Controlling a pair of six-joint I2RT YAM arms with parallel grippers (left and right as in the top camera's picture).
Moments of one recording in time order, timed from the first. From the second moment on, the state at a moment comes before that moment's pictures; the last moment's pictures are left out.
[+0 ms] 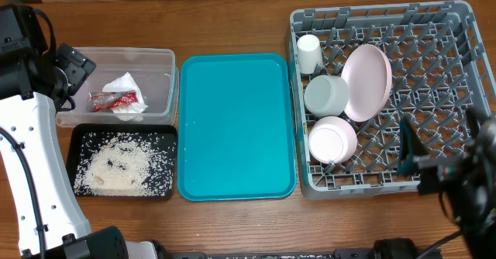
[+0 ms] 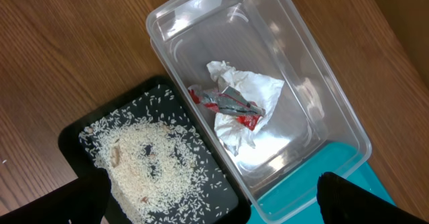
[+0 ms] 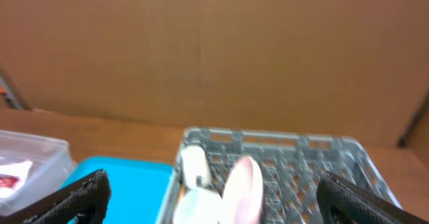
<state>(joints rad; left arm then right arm) 0.32 1.58 1.82 -1.33 -0.17 -0.68 0.05 0.53 1.18 -0.79 -0.10 -0.01</state>
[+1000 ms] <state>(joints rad) 0.32 1.58 1.82 -1.33 -0.17 -0.68 -0.04 0.01 0.07 0.05 -0.17 0.17</state>
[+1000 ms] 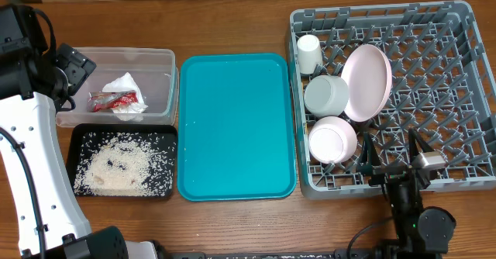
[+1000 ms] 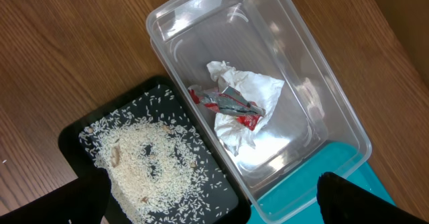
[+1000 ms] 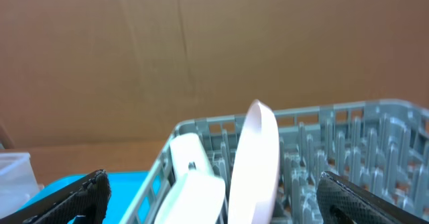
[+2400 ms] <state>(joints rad) 0.32 1.58 1.82 -1.33 -0.17 -0.68 -0.03 0.01 0.02 -0.02 -0.15 0.20</state>
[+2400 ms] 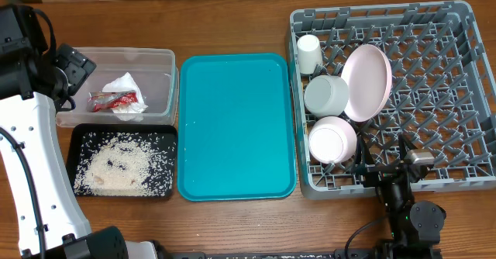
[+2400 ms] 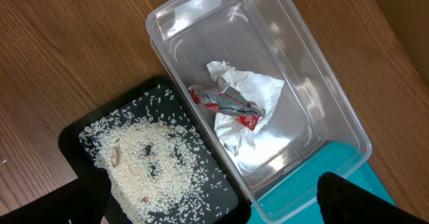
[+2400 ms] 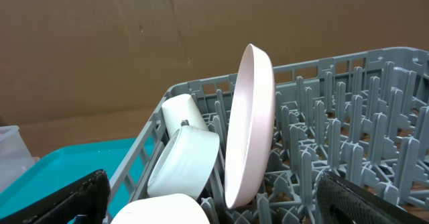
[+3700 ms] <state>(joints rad) -0.08 0.84 1.40 -1.22 -0.16 -0.69 -0.03 0.01 0.02 -0.02 -0.15 0.20</state>
